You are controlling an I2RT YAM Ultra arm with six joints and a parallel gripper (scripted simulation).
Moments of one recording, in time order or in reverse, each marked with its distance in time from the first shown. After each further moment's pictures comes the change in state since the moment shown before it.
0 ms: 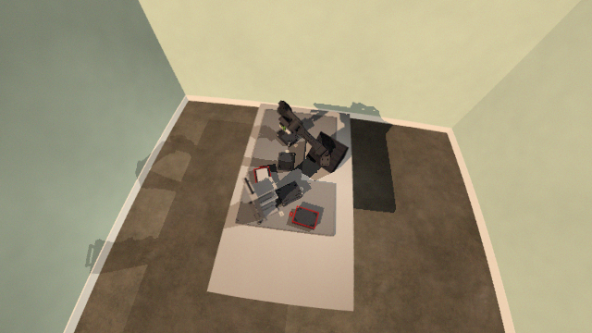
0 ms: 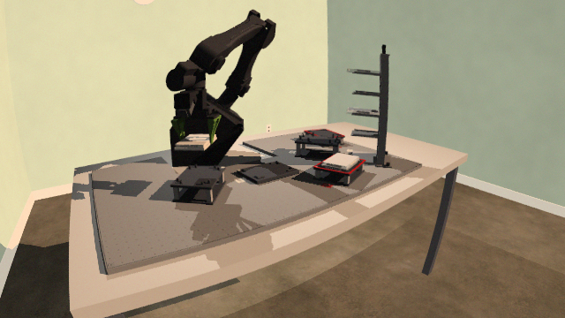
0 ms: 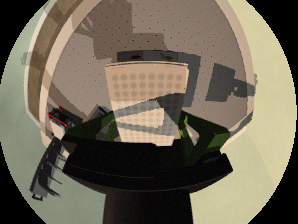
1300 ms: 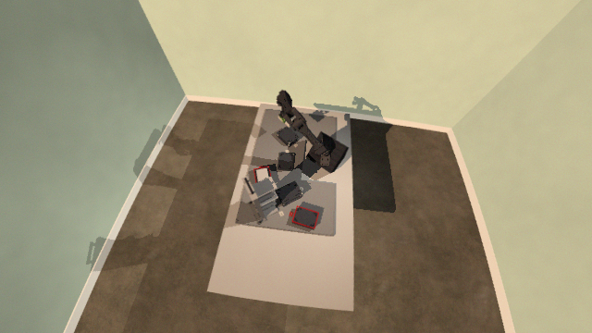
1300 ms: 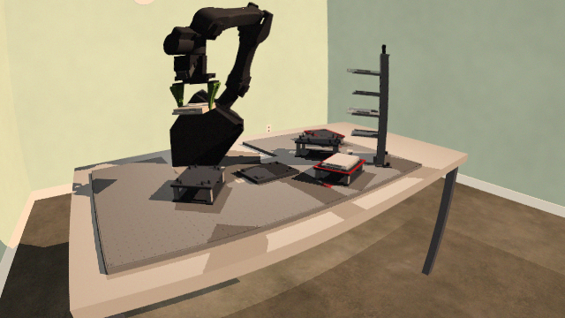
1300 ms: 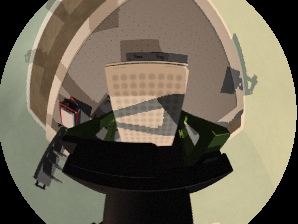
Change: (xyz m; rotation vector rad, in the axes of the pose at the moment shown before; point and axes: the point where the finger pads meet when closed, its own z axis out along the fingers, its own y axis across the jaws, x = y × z) arm -0.002 0.000 -0.092 0.003 -0.007 -0.005
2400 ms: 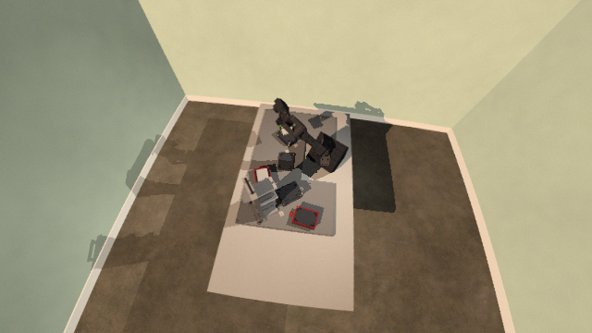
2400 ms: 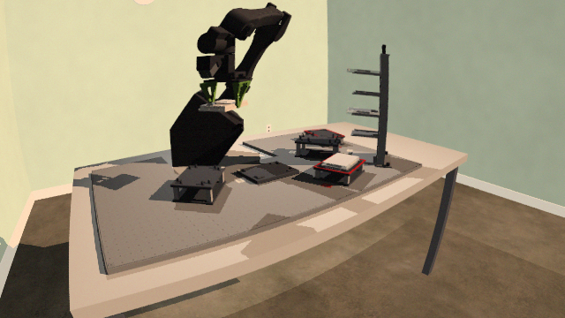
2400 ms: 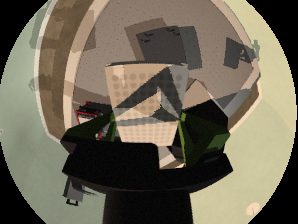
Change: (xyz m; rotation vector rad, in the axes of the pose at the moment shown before) arm 0.050 0.071 0.000 0.003 0.032 0.318
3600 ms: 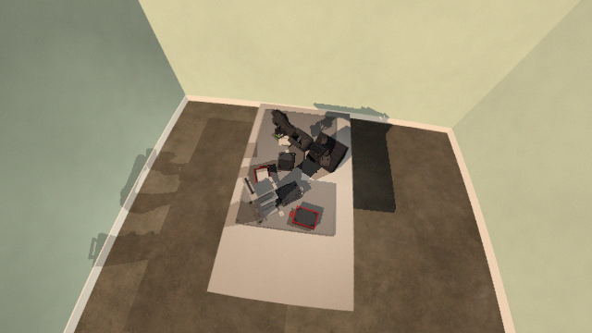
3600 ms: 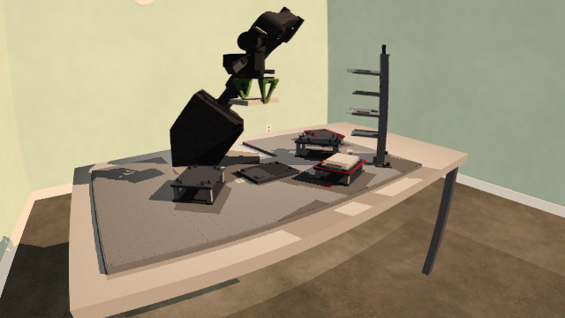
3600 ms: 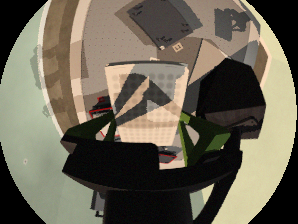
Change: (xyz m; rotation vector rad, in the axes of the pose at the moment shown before) arm 0.092 0.049 -0.001 -0.010 -0.013 0.349
